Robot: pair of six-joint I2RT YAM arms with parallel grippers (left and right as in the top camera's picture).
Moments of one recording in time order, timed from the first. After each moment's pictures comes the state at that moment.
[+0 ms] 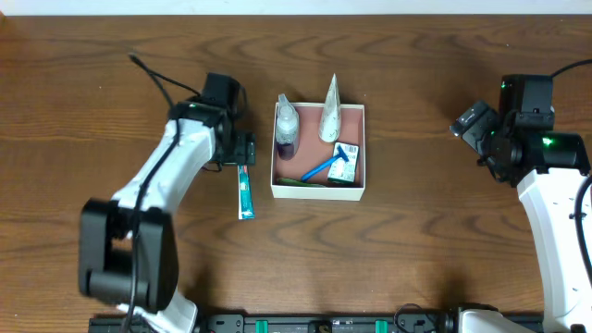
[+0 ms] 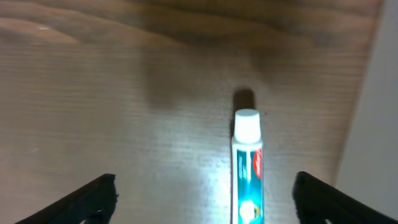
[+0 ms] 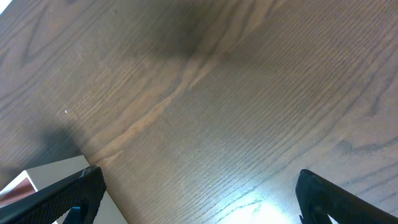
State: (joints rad) left arm -0.21 1.78 1.23 -0.84 -0.08 -0.23; right arm -0.05 1.36 1.22 -0.92 0.15 0.72
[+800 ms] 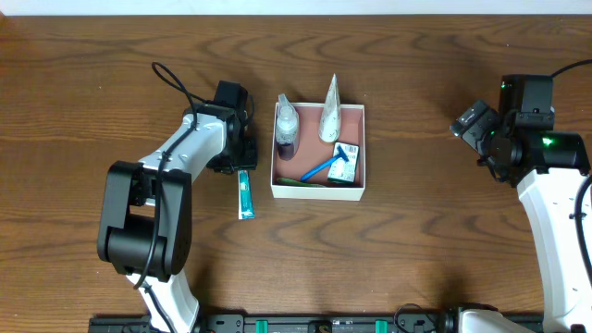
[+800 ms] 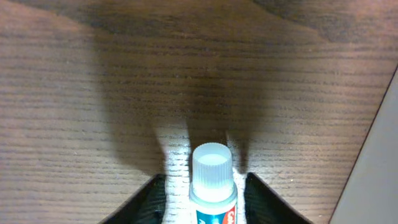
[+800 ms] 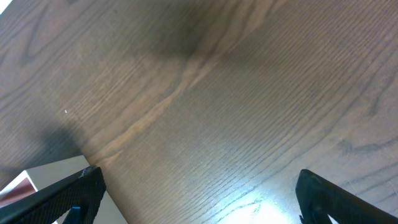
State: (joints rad) left arm -0.21 1.94 1.23 -0.76 0.06 -0.27; right arm -0.05 1.36 1.22 -0.92 0.15 0.72
